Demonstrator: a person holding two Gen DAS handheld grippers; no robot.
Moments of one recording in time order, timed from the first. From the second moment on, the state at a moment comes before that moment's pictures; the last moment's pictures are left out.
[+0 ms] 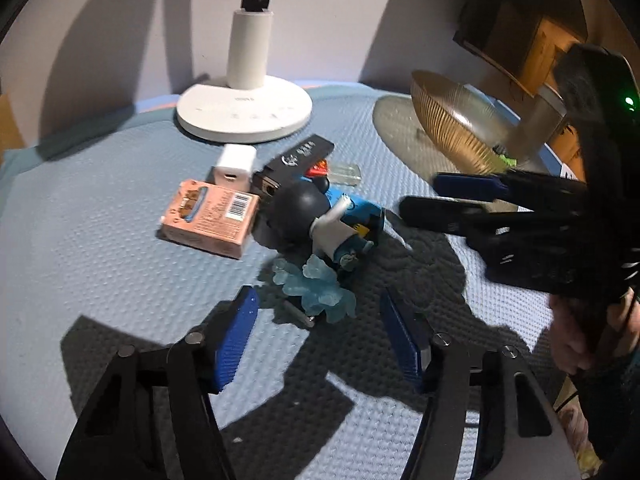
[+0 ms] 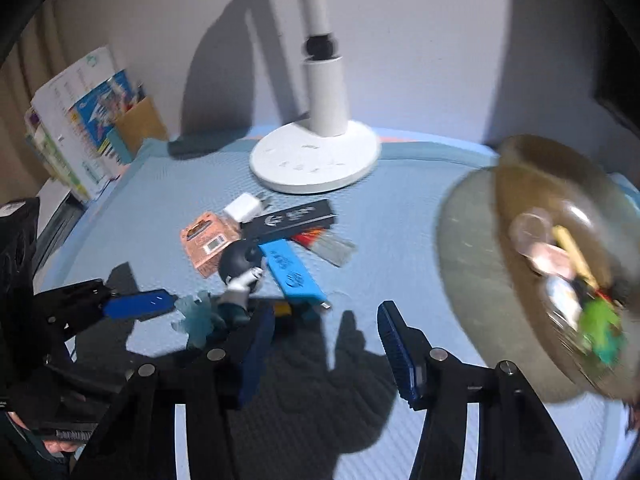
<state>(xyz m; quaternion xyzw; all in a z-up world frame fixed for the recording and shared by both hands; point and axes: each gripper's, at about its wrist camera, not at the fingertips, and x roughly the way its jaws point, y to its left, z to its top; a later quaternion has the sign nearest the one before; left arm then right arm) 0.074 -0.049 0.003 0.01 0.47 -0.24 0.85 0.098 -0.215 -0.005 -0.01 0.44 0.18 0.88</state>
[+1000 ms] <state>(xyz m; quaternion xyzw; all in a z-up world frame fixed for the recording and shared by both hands) 0.018 0.001 -0.009 -0.07 0.48 -0.24 0.84 0.039 -0.252 -0.035 0.00 0.52 0.17 0.84</state>
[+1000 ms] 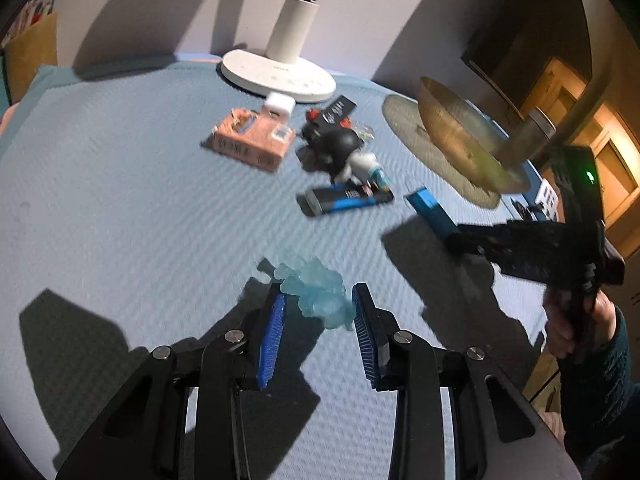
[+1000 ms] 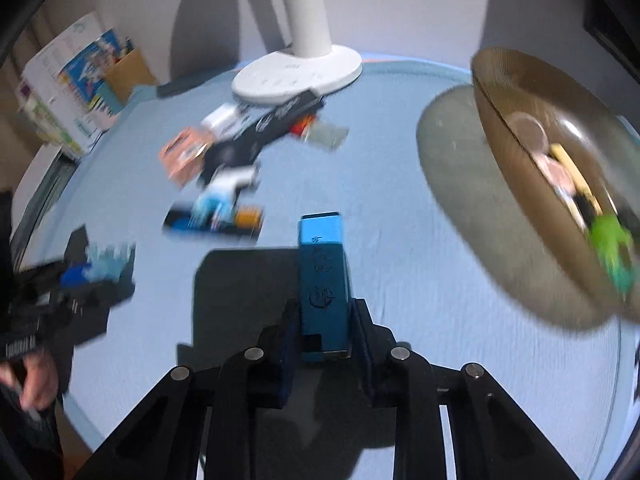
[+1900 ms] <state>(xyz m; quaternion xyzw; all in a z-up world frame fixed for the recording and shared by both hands) 0.016 -0.023 -0.013 -0.02 0.46 -0.18 0.87 0.013 -0.233 -0.040 -0.04 0.48 0.14 0.86</state>
